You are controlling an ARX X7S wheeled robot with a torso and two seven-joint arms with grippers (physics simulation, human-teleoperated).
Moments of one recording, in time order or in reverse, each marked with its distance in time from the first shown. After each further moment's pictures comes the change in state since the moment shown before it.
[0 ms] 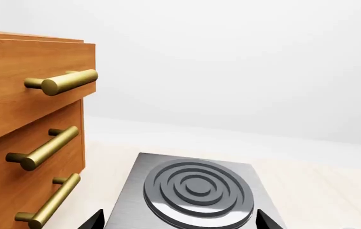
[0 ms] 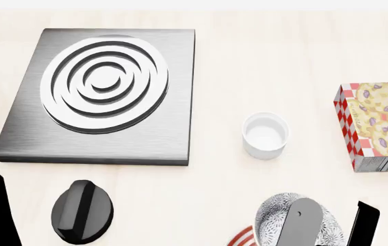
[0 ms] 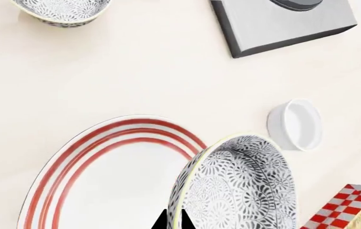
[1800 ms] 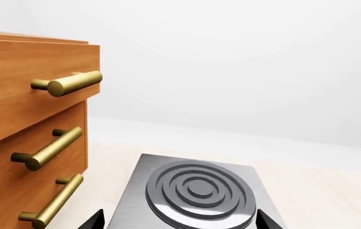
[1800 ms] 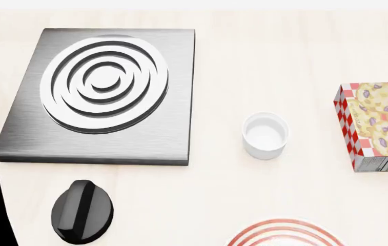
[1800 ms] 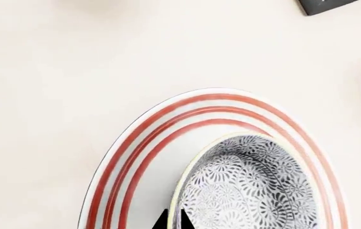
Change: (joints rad) left arm -0.004 -0.035 0.012 0.002 -0.029 0.026 -0.045; right arm -0.357 0.002 -0.168 0.163 -0.133 -0.353 0.182
